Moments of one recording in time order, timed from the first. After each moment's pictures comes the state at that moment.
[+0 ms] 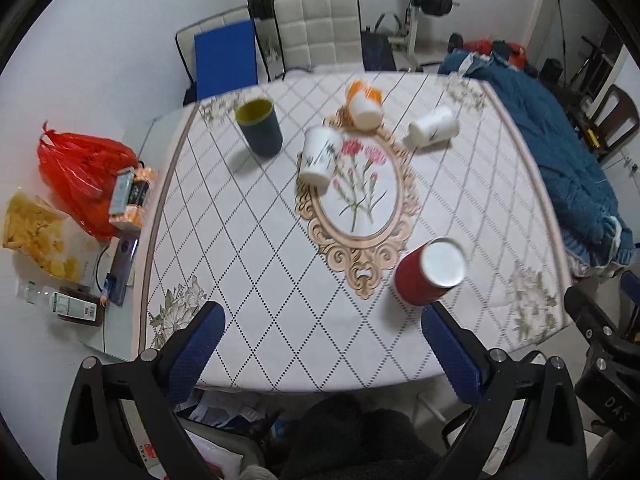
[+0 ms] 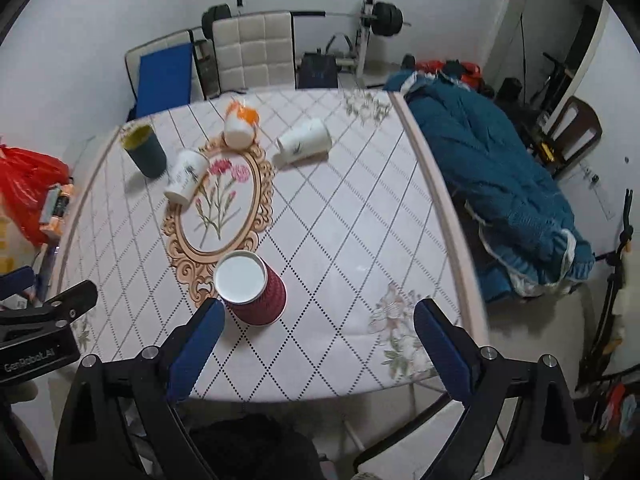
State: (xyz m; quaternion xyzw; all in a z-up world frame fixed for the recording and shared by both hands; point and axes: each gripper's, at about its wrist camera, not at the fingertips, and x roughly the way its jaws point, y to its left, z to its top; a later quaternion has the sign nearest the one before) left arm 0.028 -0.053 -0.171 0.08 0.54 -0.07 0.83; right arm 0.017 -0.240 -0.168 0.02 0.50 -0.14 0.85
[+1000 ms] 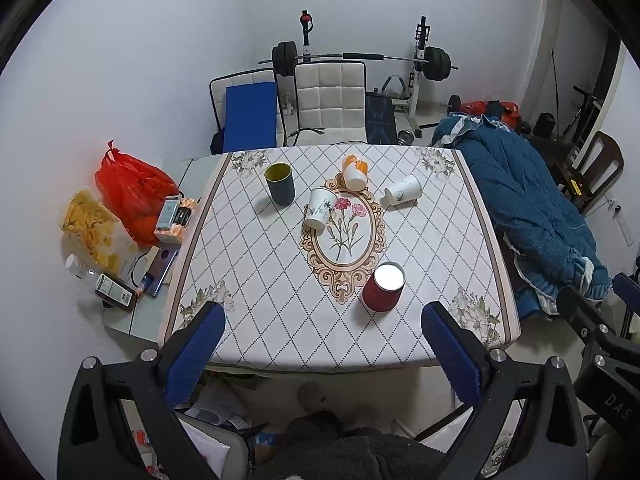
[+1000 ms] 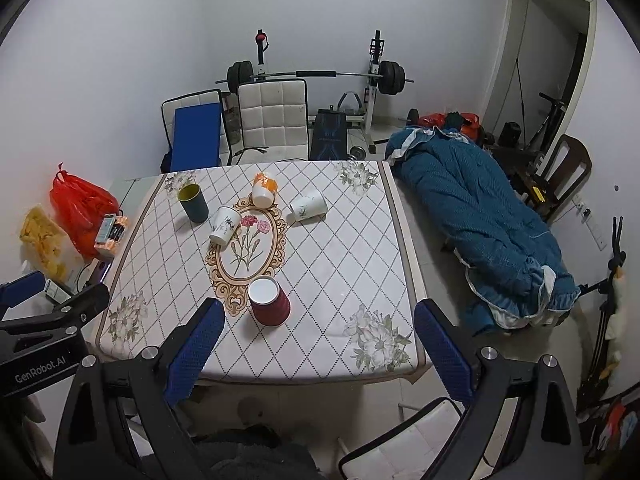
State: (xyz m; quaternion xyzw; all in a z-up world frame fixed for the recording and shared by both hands) left arm -0.089 -0.049 -0.035 0.04 0.46 -0.06 0.89; right arm -0.114 -0.229 0.018 0.01 0.43 -0.11 0.90
